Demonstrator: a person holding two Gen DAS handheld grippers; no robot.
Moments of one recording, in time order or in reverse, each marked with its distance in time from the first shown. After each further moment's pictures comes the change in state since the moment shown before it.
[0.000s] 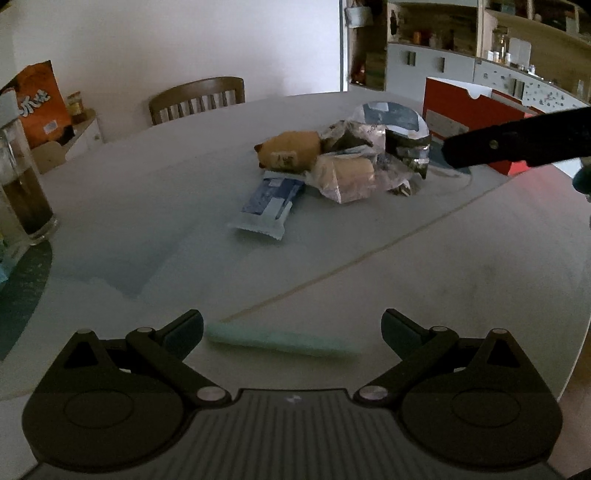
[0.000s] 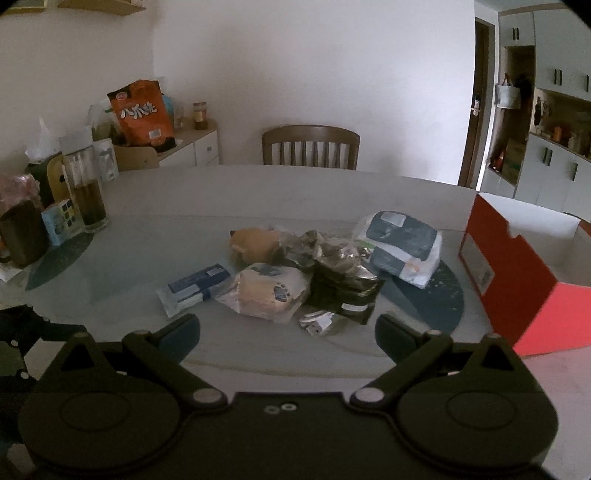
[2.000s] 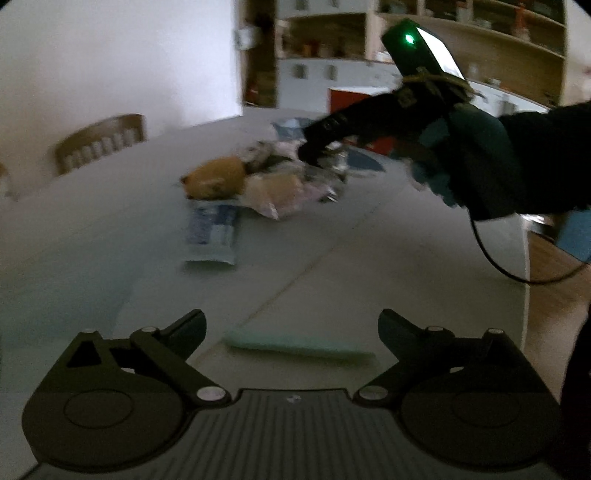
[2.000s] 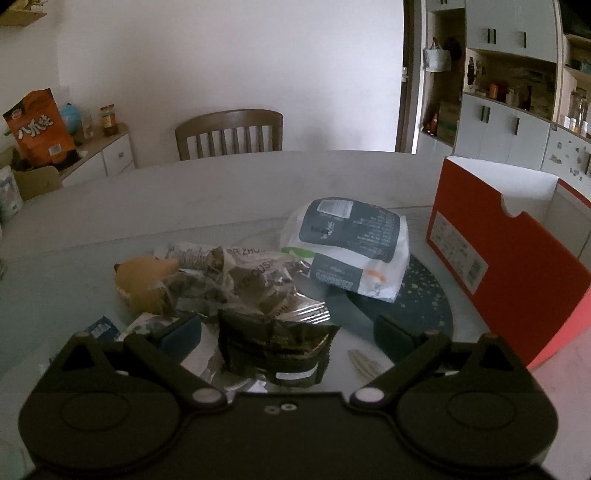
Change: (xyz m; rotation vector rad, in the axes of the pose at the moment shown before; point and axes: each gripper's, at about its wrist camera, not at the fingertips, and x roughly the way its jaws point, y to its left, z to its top) left arm 0.001 0.033 0.002 0.331 -0.055 -0.502; right arm 0.102 -0.037 0.026 0.150 0.039 -0.178
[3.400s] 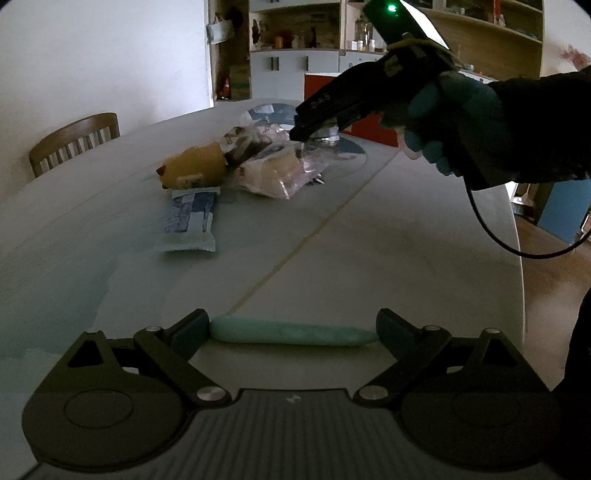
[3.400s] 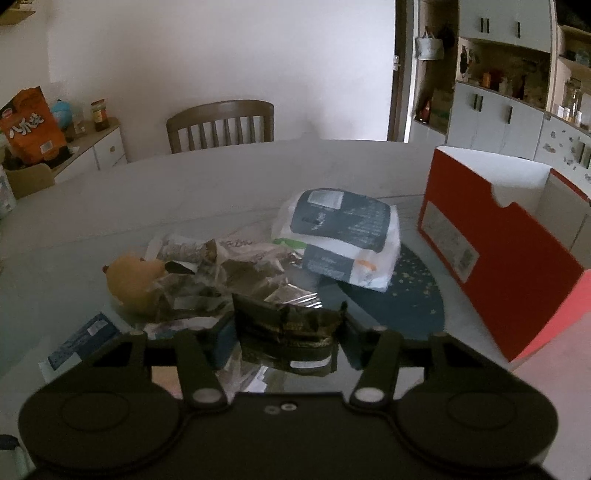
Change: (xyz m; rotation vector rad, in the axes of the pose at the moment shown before) left arm 0.011 0.003 -0.006 0.097 0.023 -0.130; right arm -0.003 -0.005 0.002 0.009 0.039 -0.010
